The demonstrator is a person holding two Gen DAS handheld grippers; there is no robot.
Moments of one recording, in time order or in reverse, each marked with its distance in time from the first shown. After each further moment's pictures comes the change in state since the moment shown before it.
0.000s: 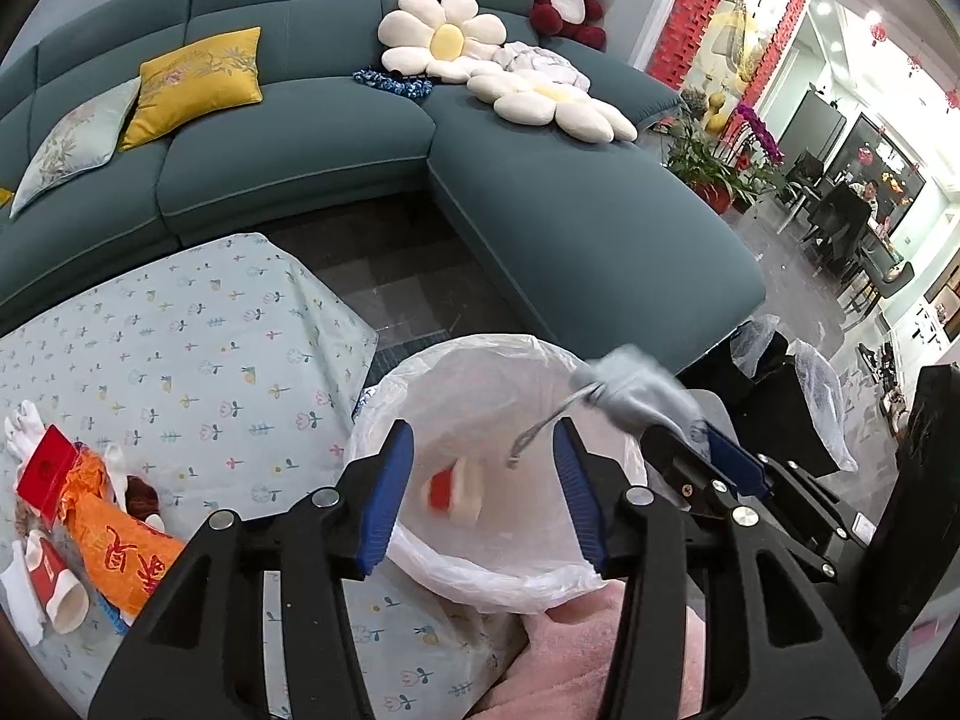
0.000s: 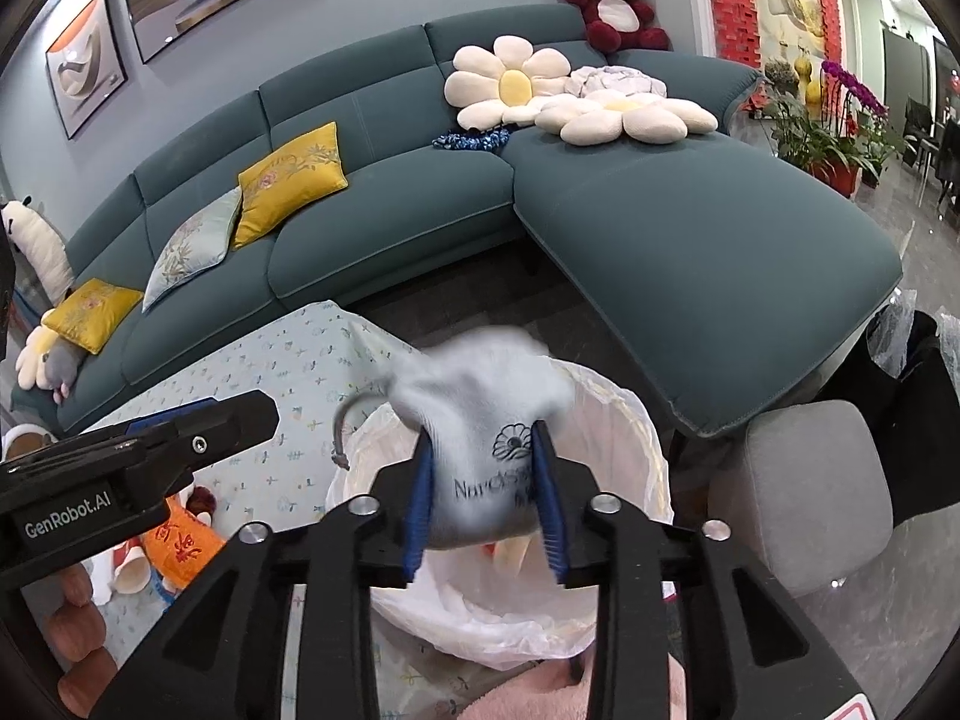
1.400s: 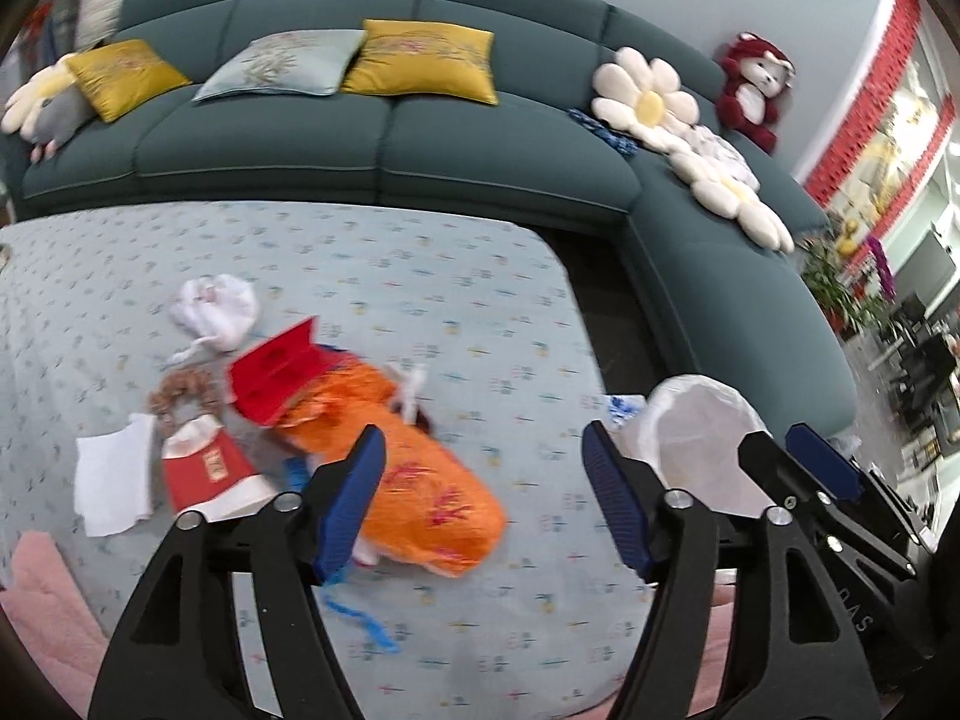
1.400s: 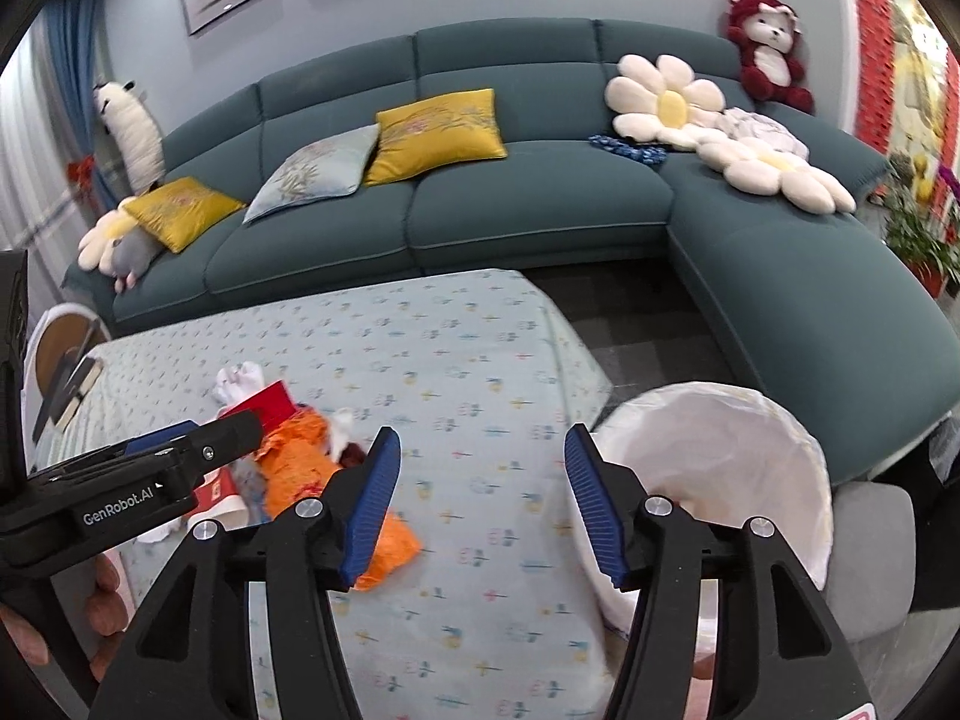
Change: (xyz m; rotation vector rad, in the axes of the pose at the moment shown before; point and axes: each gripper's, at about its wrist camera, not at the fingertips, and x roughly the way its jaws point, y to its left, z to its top) left arm -0.104 0.203 -0.071 -0.339 -0.105 0.231; right arm -0.012 0.186 -0.022 -0.268 0.036 0.144
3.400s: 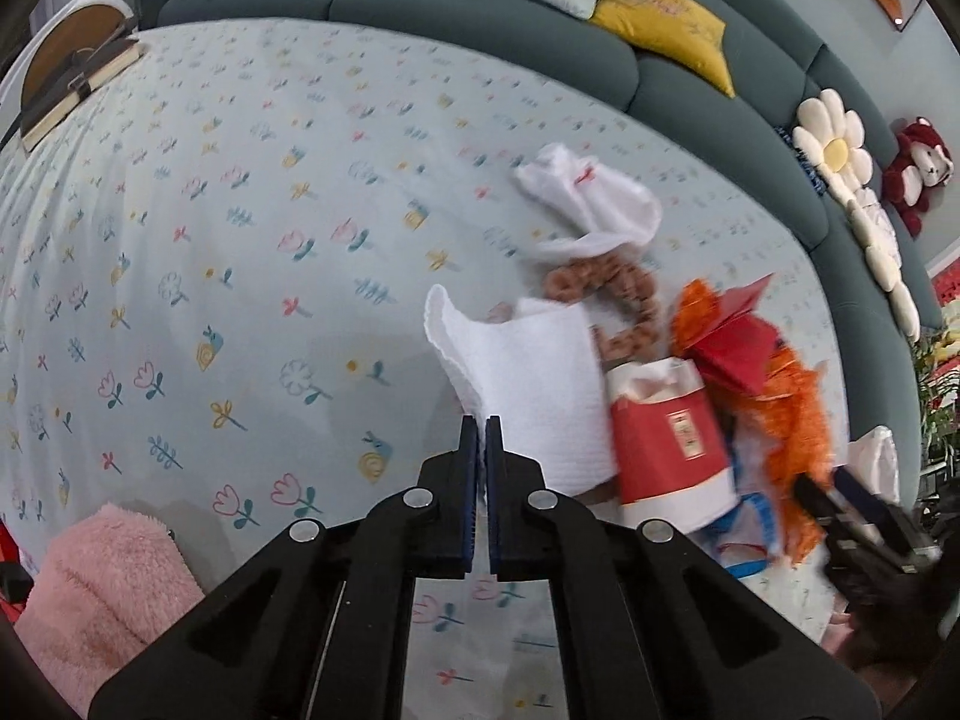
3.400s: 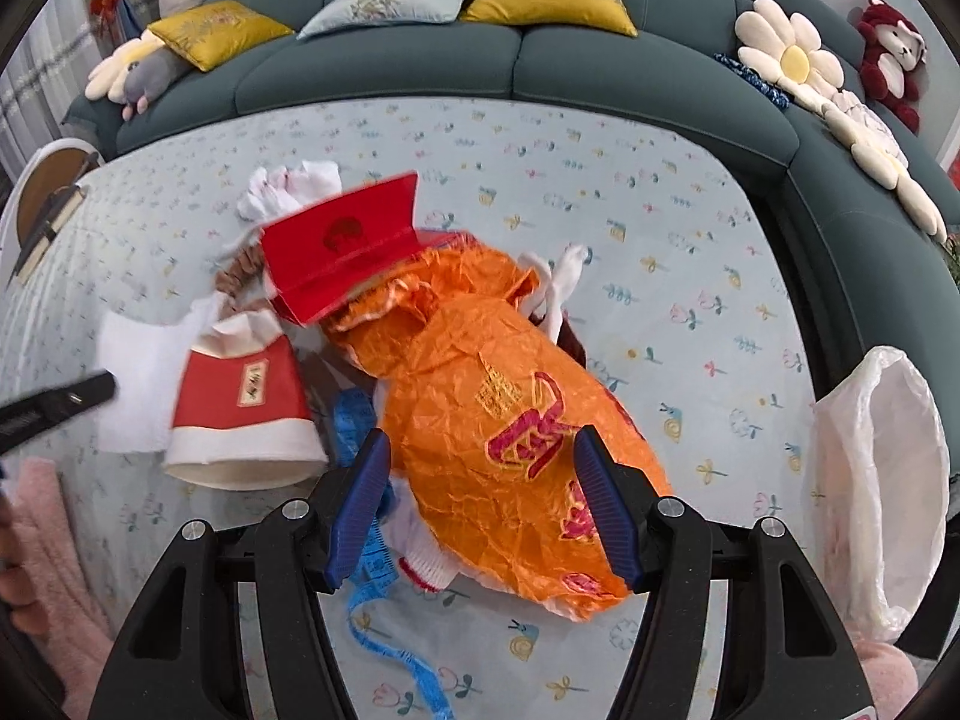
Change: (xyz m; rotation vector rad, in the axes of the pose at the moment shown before) left arm 0.034 0.258 -0.046 -0.298 0.124 0.176; right arm 0.150 0.162 -0.064 -0.206 0.305 -0.026
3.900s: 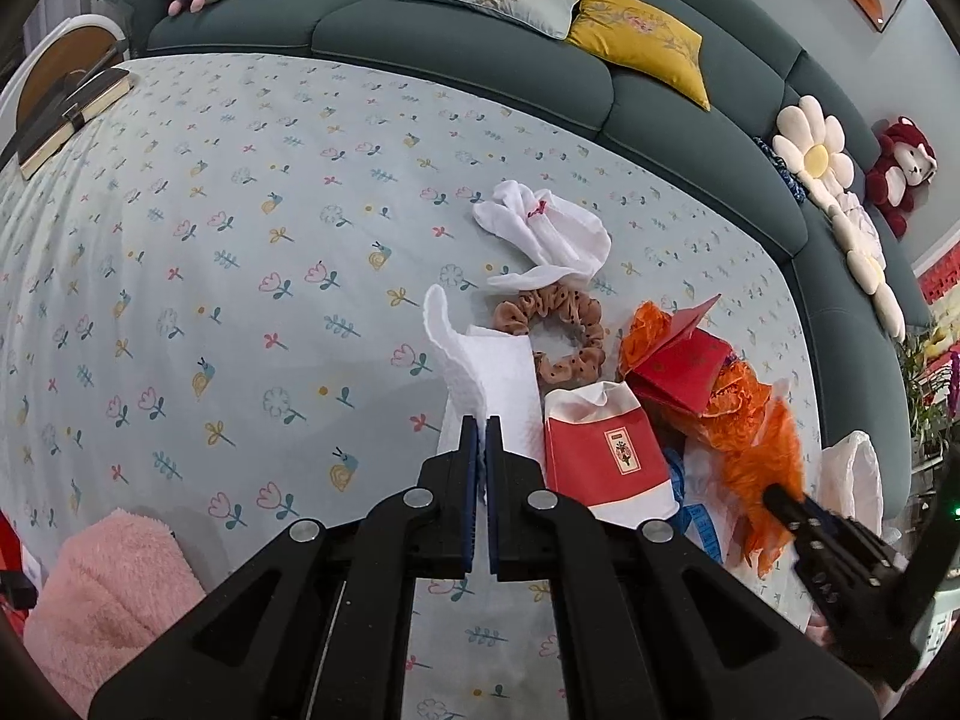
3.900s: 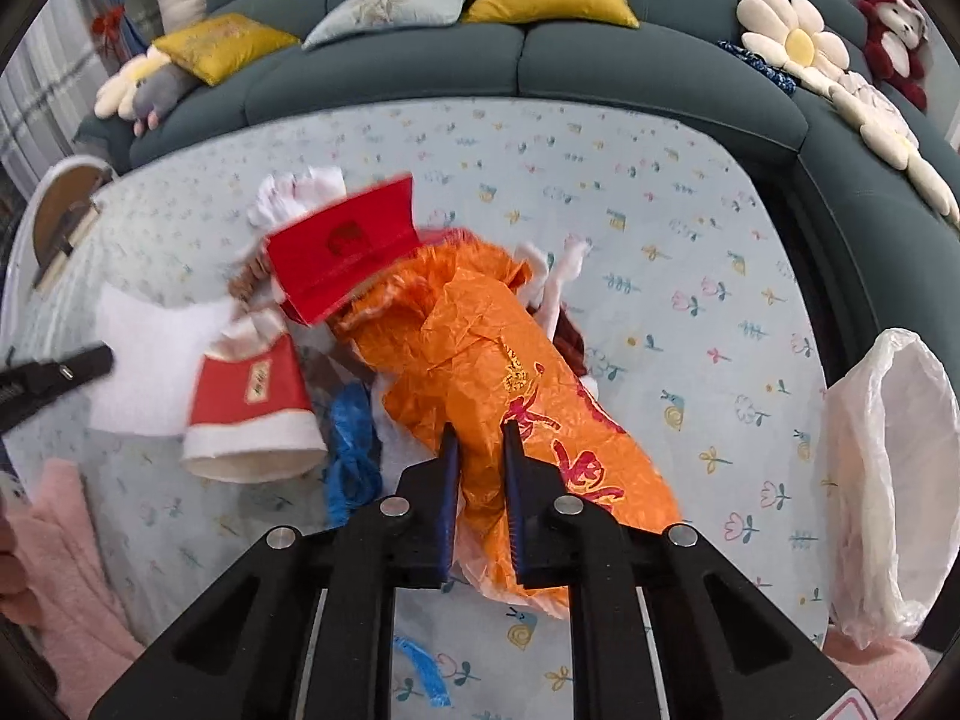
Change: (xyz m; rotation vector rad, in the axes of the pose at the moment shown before) left arm -0.021 -0.018 0.005 0.014 -0.031 -0.014; right arm -0.015 -0.017 -0.003 0.043 -0.019 0.083
